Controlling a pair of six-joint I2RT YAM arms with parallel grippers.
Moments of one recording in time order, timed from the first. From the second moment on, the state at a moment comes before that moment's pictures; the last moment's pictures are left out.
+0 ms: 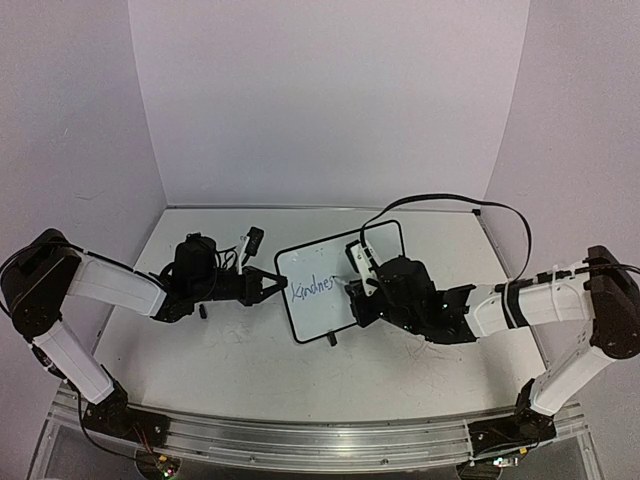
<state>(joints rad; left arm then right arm) -0.66 1.58 0.65 0.63 0.52 -0.42 1.01 1.56 0.82 0.24 0.38 0.15</state>
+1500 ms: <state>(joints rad) -0.66 1.58 0.65 0.63 0.52 -0.42 1.02 1.56 0.80 0.22 0.41 0.17</state>
